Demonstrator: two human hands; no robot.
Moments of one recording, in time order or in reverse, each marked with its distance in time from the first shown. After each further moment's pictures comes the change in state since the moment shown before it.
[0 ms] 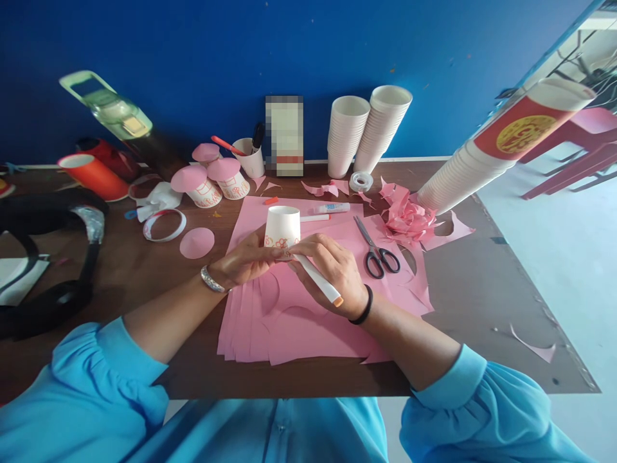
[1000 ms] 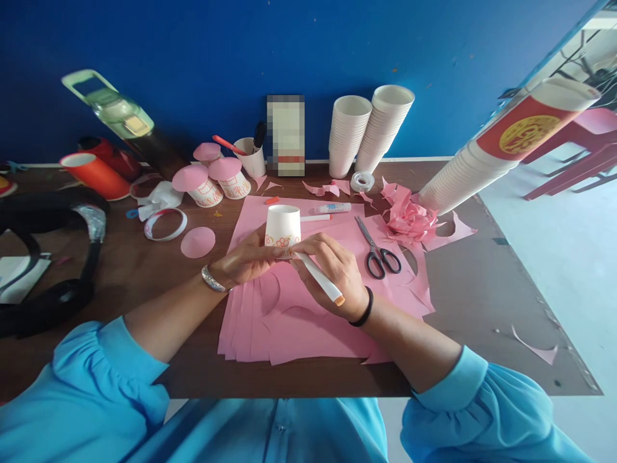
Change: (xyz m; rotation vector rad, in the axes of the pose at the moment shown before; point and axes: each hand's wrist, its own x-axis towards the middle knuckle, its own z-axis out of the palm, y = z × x) left_hand 0.000 -0.001 -0.001 0.014 -0.029 0.024; right_hand 0.003 -0.005 -0.001 0.000 0.001 0.038
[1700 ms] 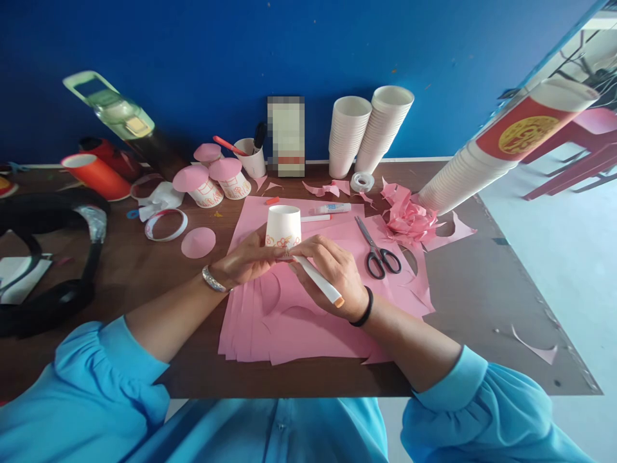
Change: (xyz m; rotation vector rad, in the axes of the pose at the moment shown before) left_hand -0.001 0.003 0.002 0.010 0.009 -0.008; right_hand -0.001 0.000 -0.001 0.016 -0.035 -0.011
